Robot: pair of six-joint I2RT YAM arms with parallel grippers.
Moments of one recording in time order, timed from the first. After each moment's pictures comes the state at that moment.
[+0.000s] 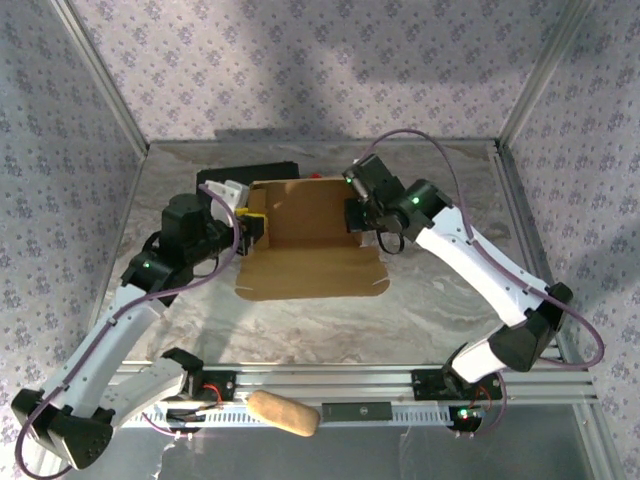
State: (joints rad) left arm -0.50 0.93 0.98 -0.47 0.17 -0.15; right arm 0.77 1.49 1.64 -1.08 0.26 0.49
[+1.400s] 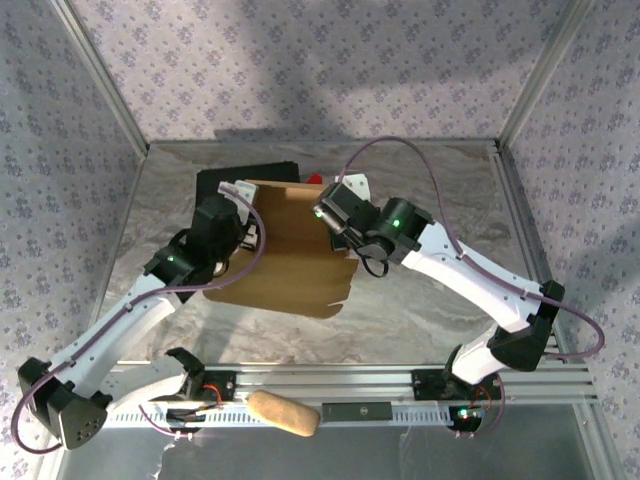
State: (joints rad) left arm -0.67 1.02 0.98 -0.45 -0.35 -0.10; right arm 1.01 1.51 1.70 -1.19 0.53 0.68
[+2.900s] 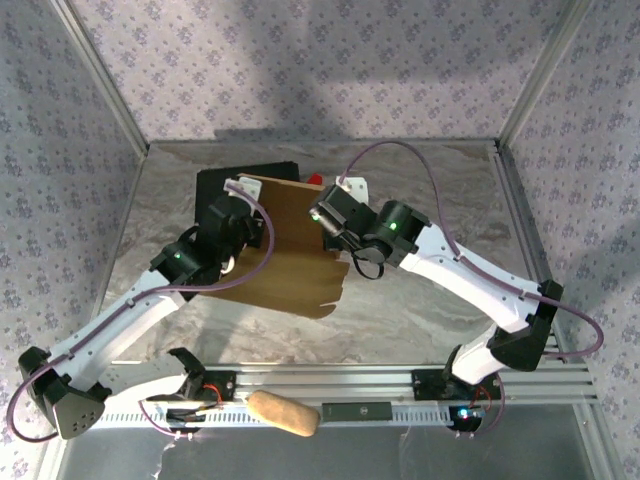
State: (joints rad) left arm -0.75 1.05 1.06 -0.51 -0.53 -0.12; right arm 1.02 1.51 1.69 -1.14 0.49 0.80
